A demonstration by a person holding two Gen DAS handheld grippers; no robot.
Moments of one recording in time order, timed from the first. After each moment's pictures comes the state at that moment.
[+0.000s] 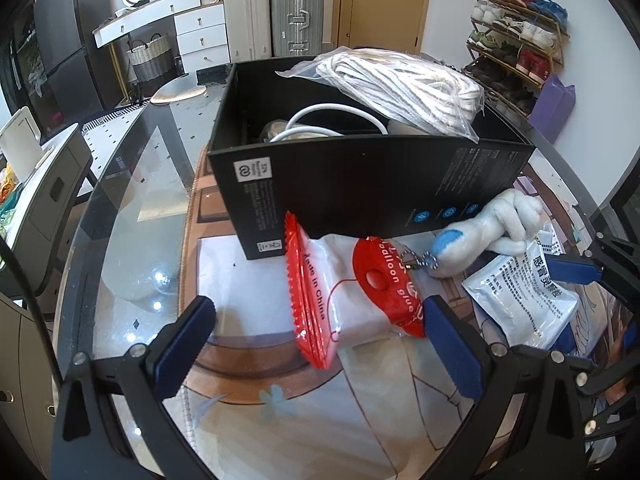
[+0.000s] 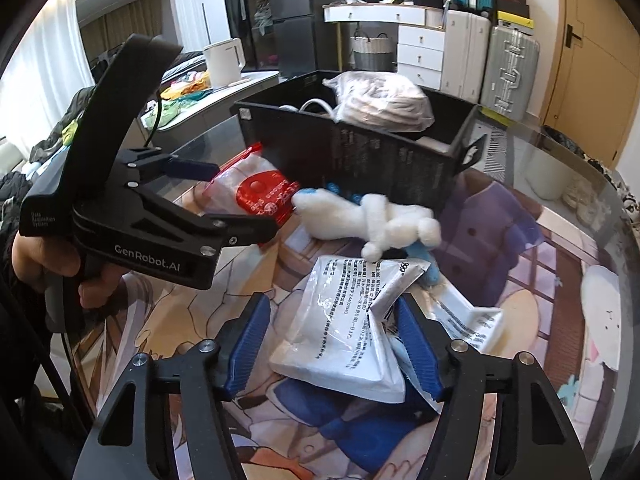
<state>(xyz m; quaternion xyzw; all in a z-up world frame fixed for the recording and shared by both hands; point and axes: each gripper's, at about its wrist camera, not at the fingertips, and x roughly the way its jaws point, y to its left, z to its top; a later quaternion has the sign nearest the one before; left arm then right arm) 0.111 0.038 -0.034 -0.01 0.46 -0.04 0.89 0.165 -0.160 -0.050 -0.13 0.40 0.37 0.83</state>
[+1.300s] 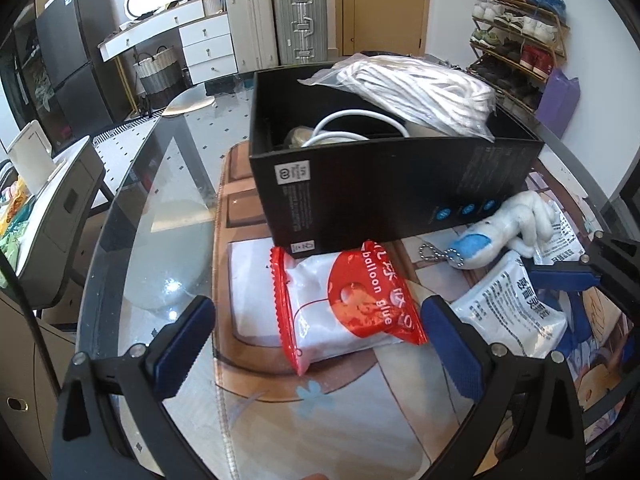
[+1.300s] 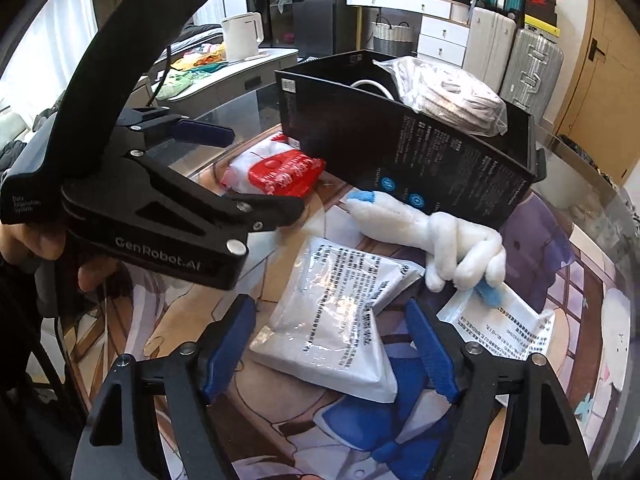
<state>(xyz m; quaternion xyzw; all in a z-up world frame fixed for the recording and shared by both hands) 0.106 0.048 -0.034 0.02 0.45 -0.02 0.89 0.169 -0.110 -0.065 -0.17 0.42 0.37 0.81</state>
